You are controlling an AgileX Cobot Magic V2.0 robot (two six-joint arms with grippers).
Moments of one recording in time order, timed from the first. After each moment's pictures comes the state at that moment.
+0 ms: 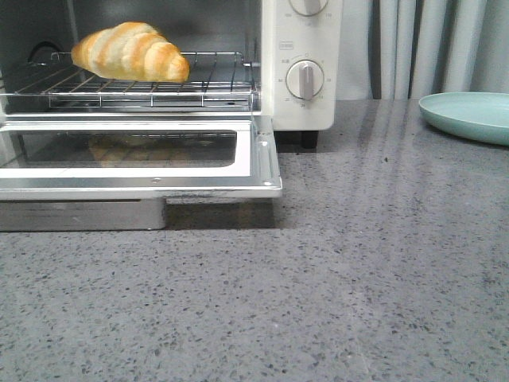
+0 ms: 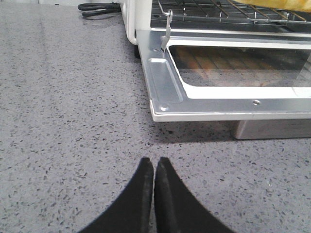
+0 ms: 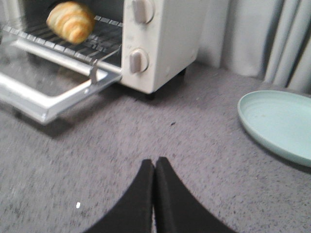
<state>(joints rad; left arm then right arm) -0.16 0.00 0.00 -0.01 0.34 0.01 0.80 0.03 -0.29 -0.65 0.57 0.49</state>
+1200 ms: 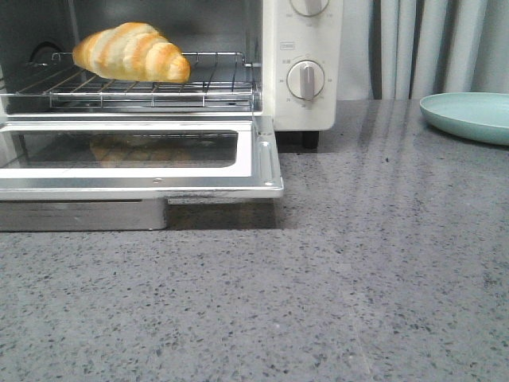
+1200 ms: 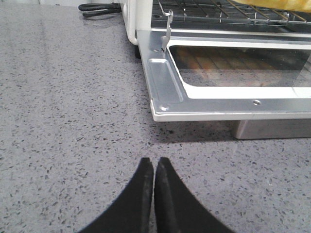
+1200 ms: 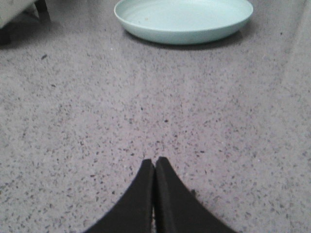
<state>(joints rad) -0.16 0.00 0.00 -0.01 0.34 0.01 0.04 0.00 0.01 -0.09 0.32 0.10</state>
